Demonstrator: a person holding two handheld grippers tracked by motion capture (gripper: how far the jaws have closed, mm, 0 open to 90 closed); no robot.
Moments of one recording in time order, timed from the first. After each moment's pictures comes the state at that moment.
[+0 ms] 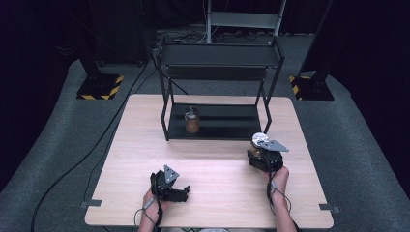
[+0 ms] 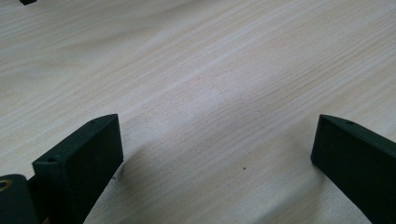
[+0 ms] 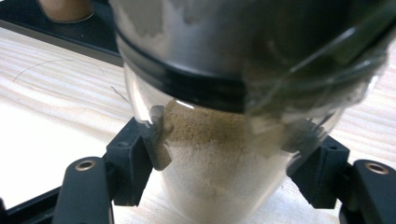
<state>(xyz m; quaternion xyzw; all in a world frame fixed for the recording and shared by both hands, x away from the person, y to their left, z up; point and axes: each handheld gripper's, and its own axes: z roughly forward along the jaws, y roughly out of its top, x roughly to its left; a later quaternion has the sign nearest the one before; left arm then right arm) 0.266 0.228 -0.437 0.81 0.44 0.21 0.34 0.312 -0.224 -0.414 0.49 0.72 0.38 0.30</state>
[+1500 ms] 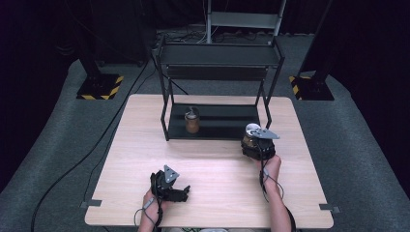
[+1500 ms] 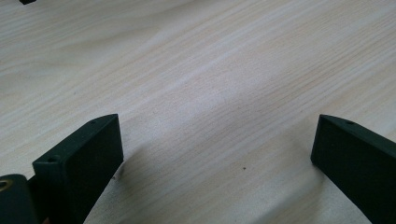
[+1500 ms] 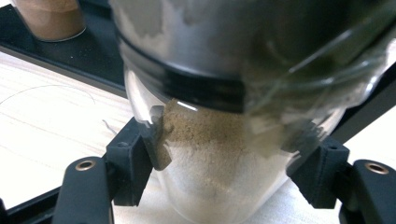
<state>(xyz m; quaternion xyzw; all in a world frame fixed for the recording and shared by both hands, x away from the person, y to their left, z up) 0.267 0.228 -0.438 0.80 0.44 0.21 0.34 0.355 -0.207 -0.408 0.49 0.73 0.38 0.30</state>
